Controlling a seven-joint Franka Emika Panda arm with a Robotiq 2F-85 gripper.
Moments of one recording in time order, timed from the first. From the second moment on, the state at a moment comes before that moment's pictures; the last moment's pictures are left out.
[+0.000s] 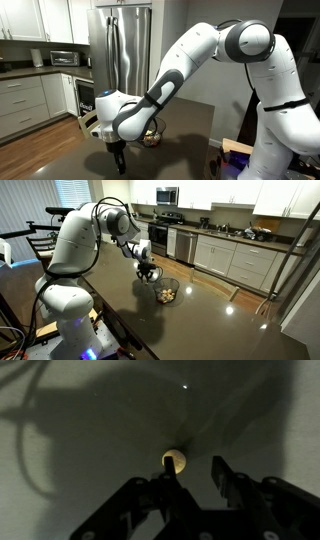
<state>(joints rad) 0.21 0.51 0.21 -1.96 -0.16 2.35 -0.42</state>
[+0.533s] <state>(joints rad) 0.21 0.51 0.21 -1.96 -0.16 2.35 -0.42</state>
